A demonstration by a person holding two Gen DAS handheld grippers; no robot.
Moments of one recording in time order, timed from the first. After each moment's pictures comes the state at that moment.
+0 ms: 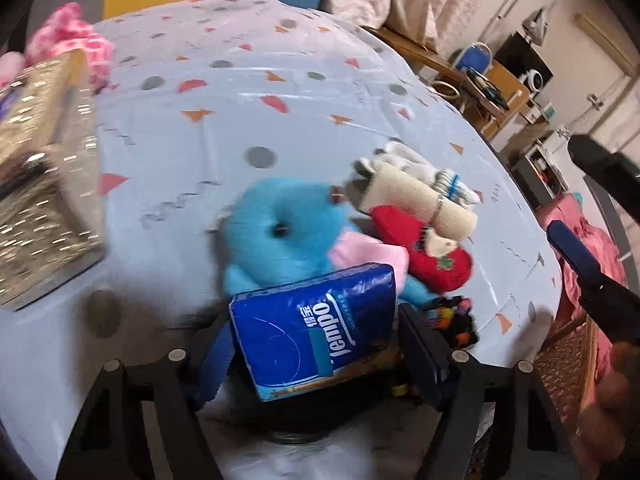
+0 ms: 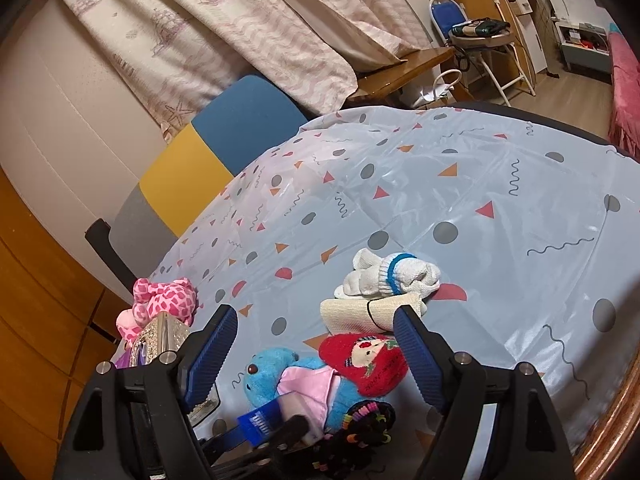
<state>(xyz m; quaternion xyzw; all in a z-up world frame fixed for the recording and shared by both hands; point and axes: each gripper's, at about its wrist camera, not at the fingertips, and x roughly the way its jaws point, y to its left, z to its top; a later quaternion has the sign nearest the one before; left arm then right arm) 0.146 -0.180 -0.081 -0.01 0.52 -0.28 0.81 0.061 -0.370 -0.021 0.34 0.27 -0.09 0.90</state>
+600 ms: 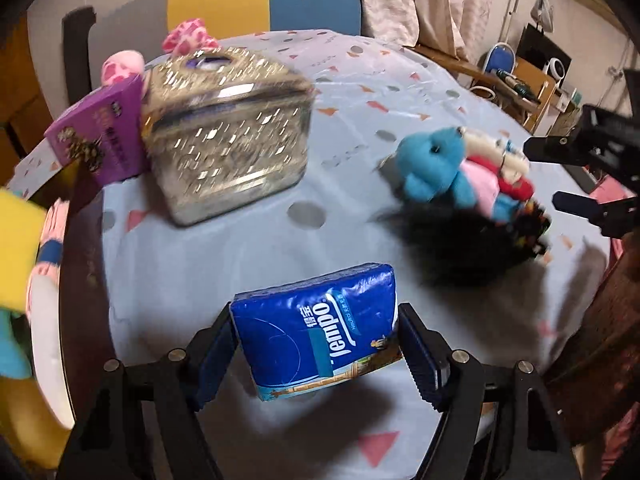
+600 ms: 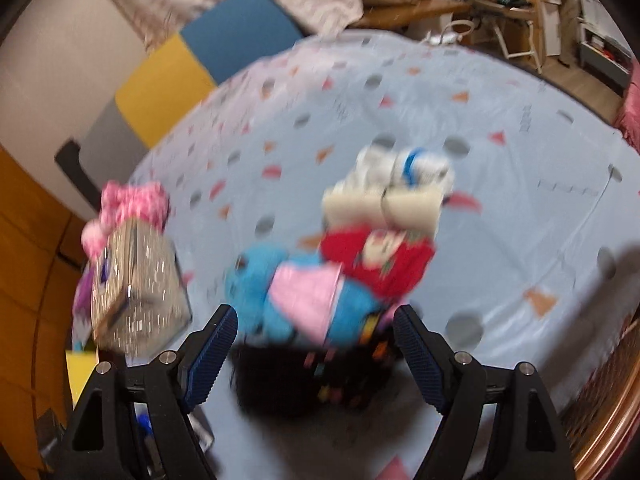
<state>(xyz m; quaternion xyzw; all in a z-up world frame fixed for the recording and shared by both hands) 0.082 -0.045 -0.078 0.06 0.46 -0.20 0.86 0.075 -0.313 -0.049 0.29 0.43 -0.09 0.85</state>
